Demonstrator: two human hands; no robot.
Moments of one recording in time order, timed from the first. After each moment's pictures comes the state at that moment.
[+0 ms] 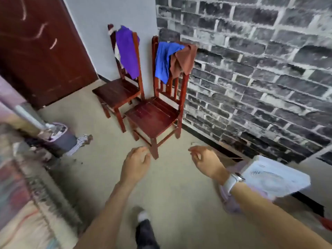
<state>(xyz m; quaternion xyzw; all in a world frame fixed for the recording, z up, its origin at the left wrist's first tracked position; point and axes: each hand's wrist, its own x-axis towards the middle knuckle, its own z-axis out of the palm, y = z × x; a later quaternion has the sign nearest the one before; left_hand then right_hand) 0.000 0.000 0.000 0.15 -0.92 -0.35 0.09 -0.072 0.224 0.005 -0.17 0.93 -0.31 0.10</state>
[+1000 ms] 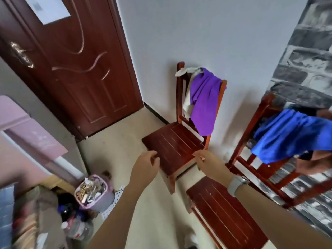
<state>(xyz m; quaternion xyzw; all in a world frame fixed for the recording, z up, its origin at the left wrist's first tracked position) -0.468 -0.515 0.020 0.22 -0.91 -0.32 0.11 -0.576 -0.317 0.015 -0.25 0.90 -0.33 0.15</state>
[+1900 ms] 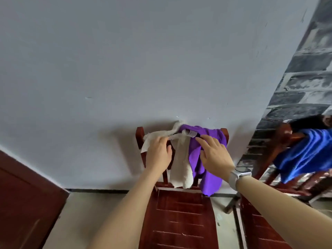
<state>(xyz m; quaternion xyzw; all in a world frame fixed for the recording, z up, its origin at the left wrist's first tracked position) -1.017 -0.683 0.048 -0.25 -0.92 -0.28 0.07 -0.926 -0.514 0.054 0.10 0.98 -0.15 -0.08</state>
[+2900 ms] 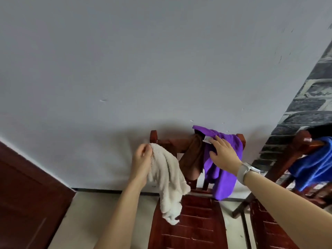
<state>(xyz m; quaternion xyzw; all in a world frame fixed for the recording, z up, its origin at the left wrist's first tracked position) -1.022 -0.768 0.076 0.01 -0.76 -0.65 -0.08 -0.967 -0.517 0.042 0.18 0.96 -0.21 0.02</state>
